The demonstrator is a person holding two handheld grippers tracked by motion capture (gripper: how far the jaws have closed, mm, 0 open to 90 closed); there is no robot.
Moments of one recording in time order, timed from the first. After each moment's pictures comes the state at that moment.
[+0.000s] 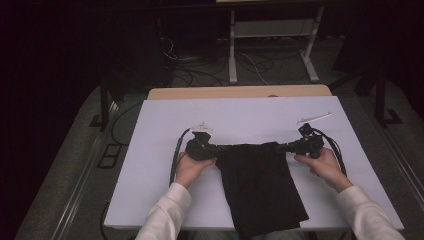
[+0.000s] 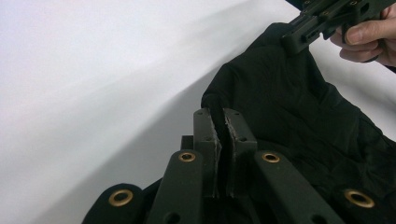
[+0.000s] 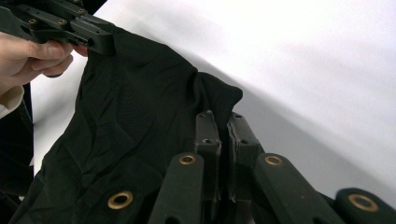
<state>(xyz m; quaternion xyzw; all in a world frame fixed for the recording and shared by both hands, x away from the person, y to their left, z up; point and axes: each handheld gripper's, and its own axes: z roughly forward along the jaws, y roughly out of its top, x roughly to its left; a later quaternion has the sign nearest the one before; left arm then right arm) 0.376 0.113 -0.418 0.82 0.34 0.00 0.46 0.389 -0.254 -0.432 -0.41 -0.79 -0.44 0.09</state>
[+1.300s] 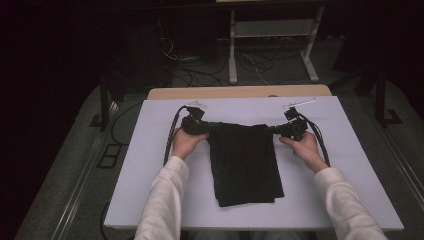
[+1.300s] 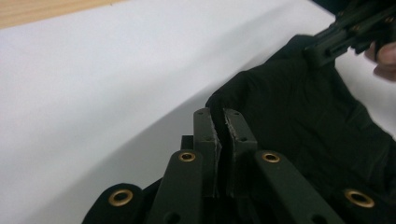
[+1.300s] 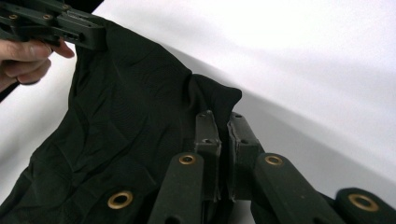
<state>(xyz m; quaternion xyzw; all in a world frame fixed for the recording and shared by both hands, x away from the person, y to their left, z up) 0.457 0.130 -0.415 0.81 0.36 0.03 0.46 0.446 -0.224 -0.431 -0.45 -0.77 -0.45 0.03</state>
